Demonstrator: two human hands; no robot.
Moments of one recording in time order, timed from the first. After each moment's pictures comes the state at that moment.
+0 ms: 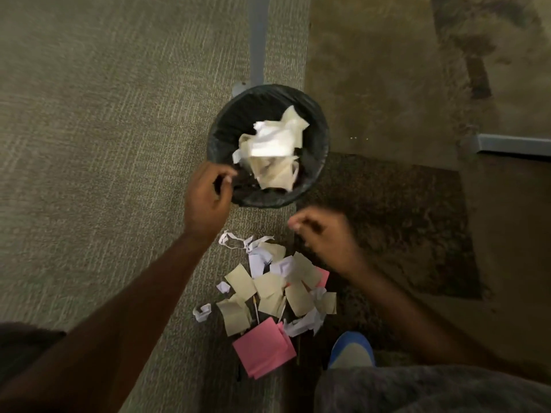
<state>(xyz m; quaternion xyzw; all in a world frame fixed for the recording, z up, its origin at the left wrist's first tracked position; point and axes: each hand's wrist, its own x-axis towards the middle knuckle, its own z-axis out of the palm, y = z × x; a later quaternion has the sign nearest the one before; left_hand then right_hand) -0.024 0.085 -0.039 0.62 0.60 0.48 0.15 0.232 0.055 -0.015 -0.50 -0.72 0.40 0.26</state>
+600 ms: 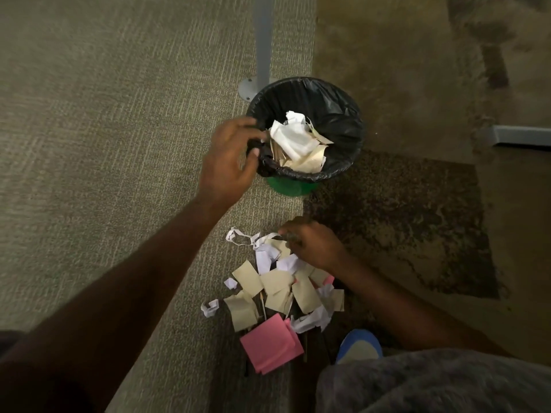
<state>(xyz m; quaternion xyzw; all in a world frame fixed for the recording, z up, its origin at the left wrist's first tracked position) -0.011 0.126 0.001 0.71 0.55 0.42 0.11 0.216 0.060 -0.074 -0.49 -0.81 0.33 0.03</state>
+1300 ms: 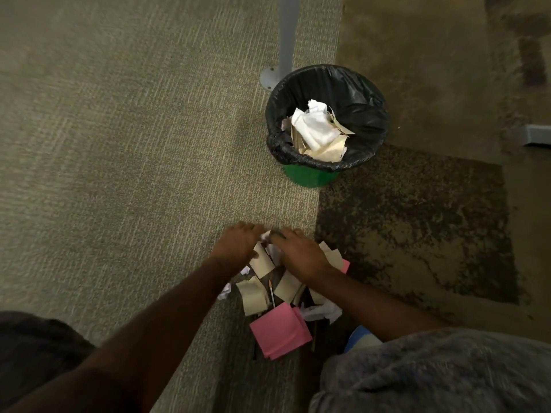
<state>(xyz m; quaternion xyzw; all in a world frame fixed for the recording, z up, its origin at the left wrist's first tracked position) -0.020 0.000 -0.117 0.77 0.60 -0.12 0.19 0.165 0.011 -0.112 -0.44 -0.86 0.25 -0.06</state>
